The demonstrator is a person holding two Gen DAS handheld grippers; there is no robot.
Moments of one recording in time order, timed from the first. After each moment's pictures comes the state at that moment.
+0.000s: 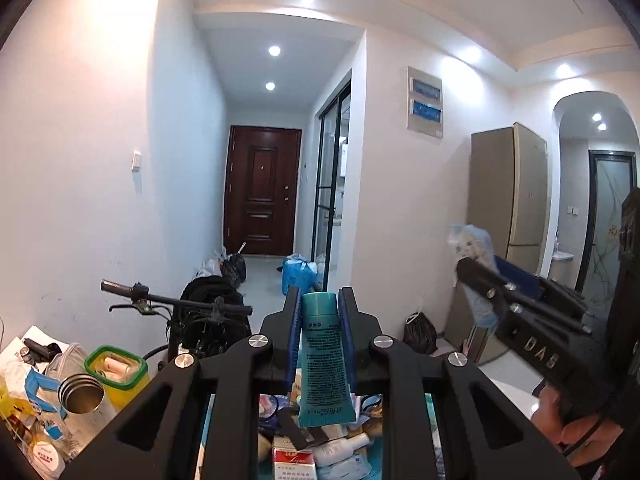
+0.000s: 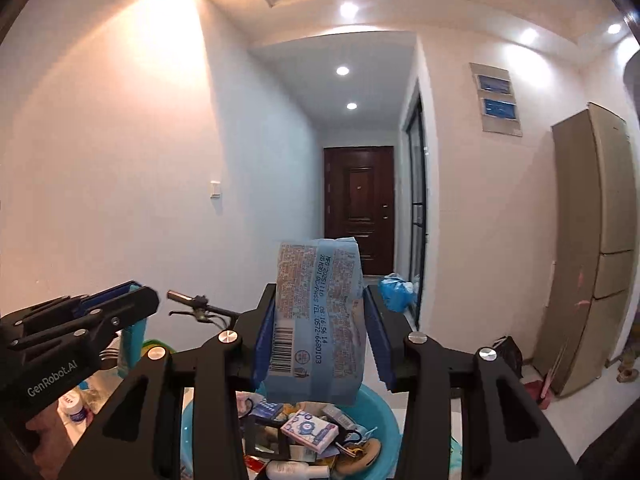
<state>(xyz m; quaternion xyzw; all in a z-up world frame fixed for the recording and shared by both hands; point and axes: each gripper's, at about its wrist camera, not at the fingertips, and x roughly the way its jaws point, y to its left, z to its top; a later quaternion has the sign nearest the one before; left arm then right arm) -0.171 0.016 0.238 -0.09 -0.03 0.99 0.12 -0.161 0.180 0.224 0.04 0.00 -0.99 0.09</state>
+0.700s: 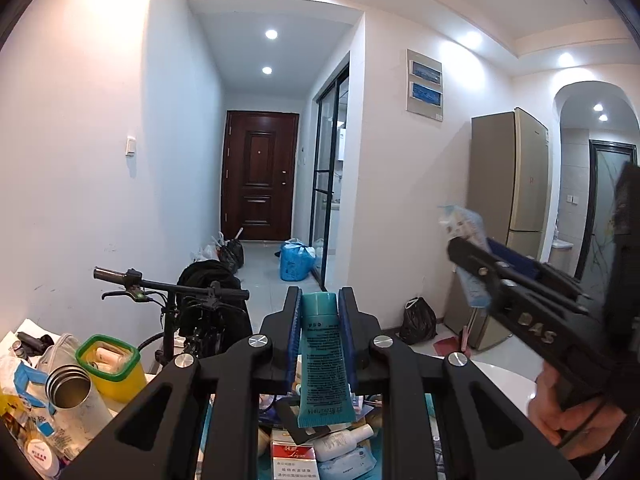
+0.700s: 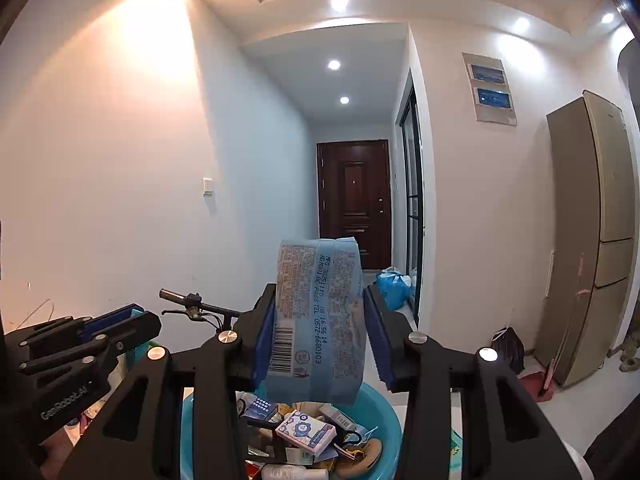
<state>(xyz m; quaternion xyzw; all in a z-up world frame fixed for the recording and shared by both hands) -0.192 0.026 0.220 -0.11 -0.03 0.99 0.12 -0.188 0.181 0.220 0.05 -0.01 -0.99 0.10</state>
